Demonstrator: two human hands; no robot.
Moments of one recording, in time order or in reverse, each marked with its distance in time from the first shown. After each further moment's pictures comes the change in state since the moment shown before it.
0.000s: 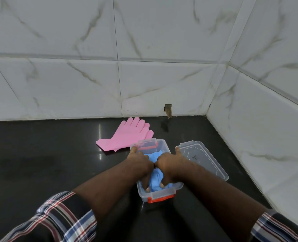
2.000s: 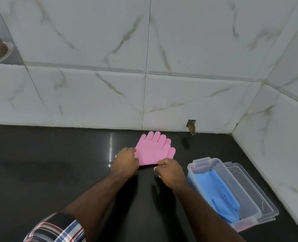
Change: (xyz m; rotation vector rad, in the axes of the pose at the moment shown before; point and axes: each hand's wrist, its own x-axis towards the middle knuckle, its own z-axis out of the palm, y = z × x) left_hand 0.030 -0.131 0.071 -0.971 0.644 -0.495; right_hand 0.103 -0.043 -0.008 1.181 0.448 0.427
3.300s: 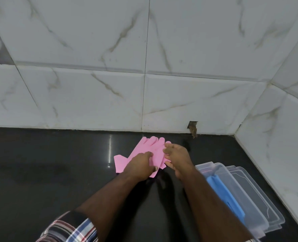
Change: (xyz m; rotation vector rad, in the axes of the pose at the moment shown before) left_hand 0.012 0.042 0.014 0.012 -0.258 0.116; right_hand 0.048 -0.030 -0.030 0.691 0.041 0.158
